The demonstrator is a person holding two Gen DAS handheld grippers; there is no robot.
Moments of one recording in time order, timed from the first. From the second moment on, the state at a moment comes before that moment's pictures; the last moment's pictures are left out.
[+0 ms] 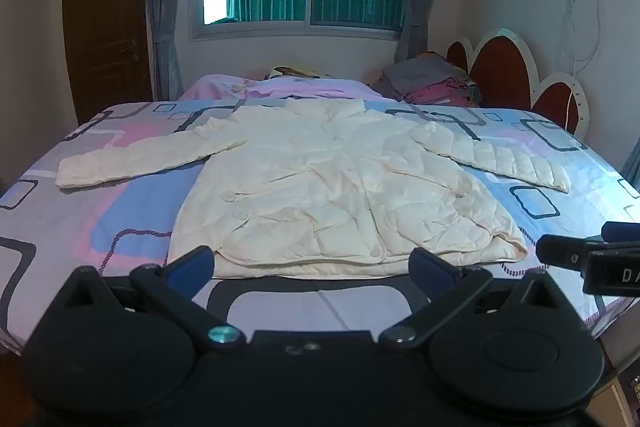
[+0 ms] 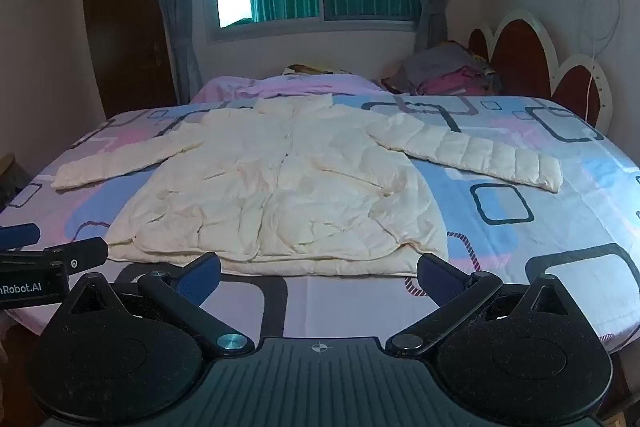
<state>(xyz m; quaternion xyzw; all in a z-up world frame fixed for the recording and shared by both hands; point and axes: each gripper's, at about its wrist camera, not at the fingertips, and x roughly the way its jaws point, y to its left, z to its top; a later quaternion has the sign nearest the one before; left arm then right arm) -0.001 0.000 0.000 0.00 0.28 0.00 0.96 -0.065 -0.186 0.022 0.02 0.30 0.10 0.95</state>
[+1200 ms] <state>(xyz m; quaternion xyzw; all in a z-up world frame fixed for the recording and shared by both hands) -0.001 0.010 0.003 -0.01 0.29 0.00 0.96 -0.061 -0.182 0.028 0.02 0.30 0.10 0.95</state>
